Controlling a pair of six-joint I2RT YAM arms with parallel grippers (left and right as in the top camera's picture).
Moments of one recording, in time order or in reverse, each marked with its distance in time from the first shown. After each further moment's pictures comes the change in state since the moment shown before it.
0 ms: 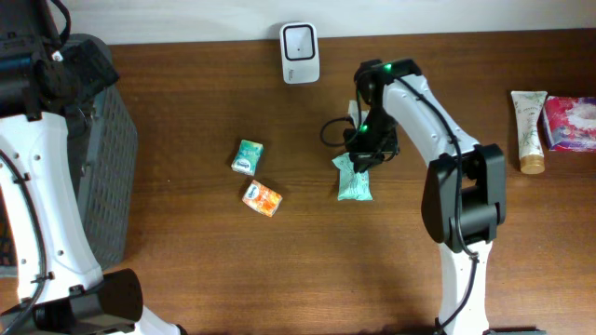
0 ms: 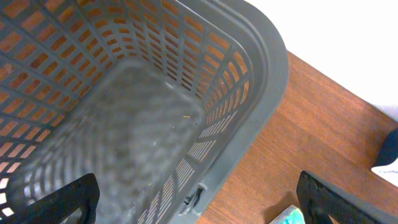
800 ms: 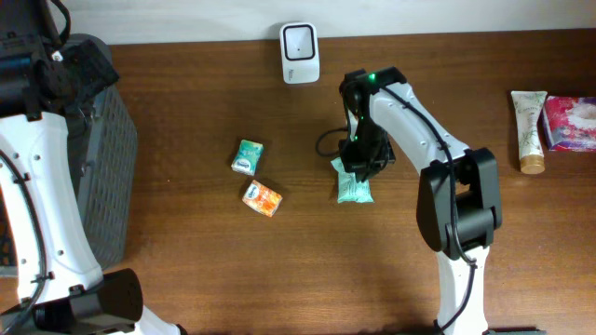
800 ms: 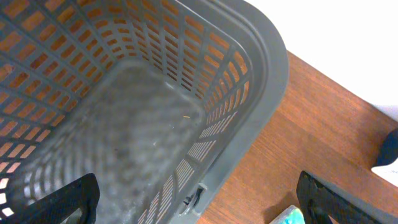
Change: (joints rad) left arm 0.000 0.000 0.000 0.000 0.000 0.000; right arm 0.062 -0.036 -0.079 0.011 0.117 0.122
